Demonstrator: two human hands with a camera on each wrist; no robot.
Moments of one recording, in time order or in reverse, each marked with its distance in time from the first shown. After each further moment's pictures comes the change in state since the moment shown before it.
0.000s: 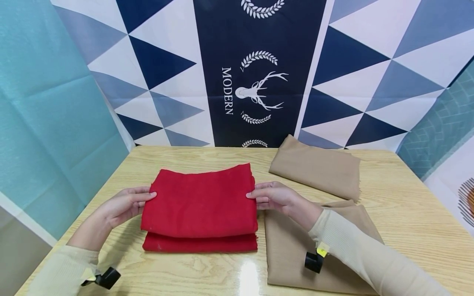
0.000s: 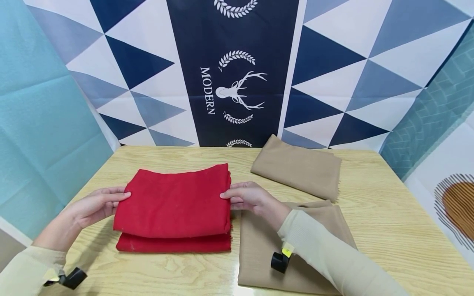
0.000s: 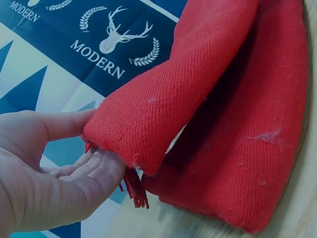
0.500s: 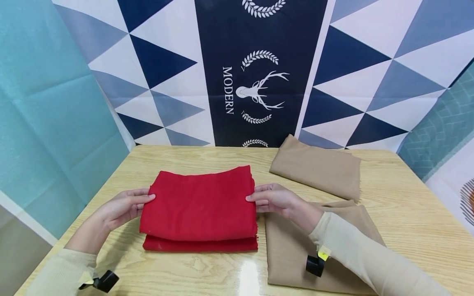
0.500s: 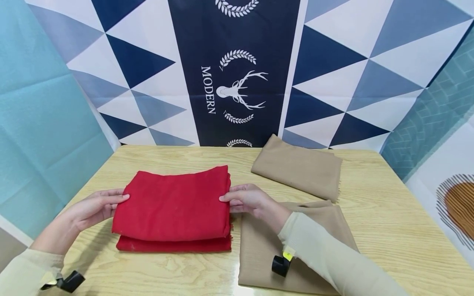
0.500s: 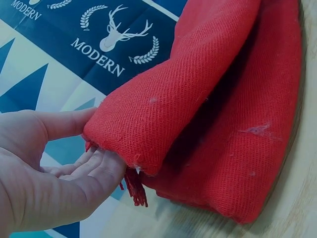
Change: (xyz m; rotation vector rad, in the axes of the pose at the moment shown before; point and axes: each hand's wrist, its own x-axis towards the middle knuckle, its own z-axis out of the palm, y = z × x) left_hand -0.001 -0.008 -0.004 0.002 -0.009 -0.006; right_hand -0.003 0.005 0.003 -0.036 -0.013 -0.008
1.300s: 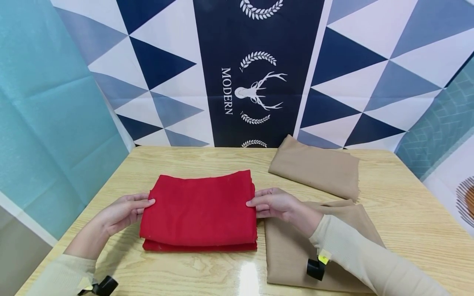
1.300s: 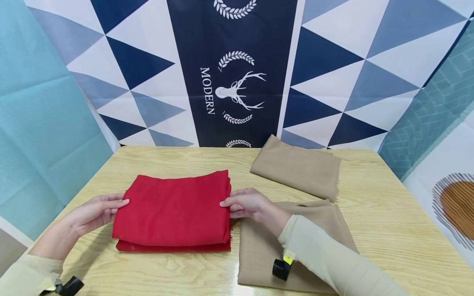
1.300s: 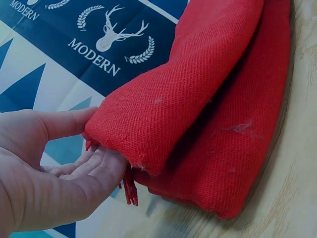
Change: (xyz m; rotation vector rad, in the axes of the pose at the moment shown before) left_hand -0.005 -0.008 0.003 0.035 -0.018 -0.003; right_hand -0.007 0.009 0.000 -0.004 -0.022 0.014
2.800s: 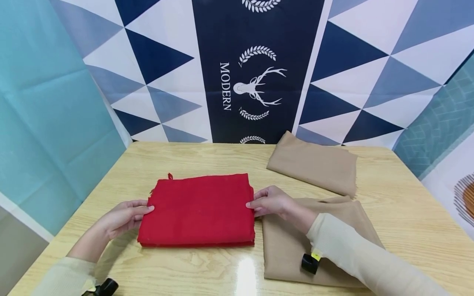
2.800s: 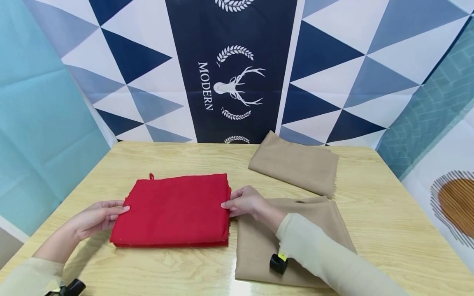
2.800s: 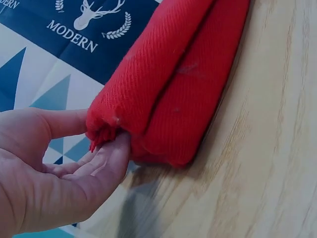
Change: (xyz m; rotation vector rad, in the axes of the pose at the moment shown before) left_hand 0.009 -0.030 -0.008 0.092 0.003 -0.029; right_hand 0.010 0.009 0.001 -0.255 0.137 0.009
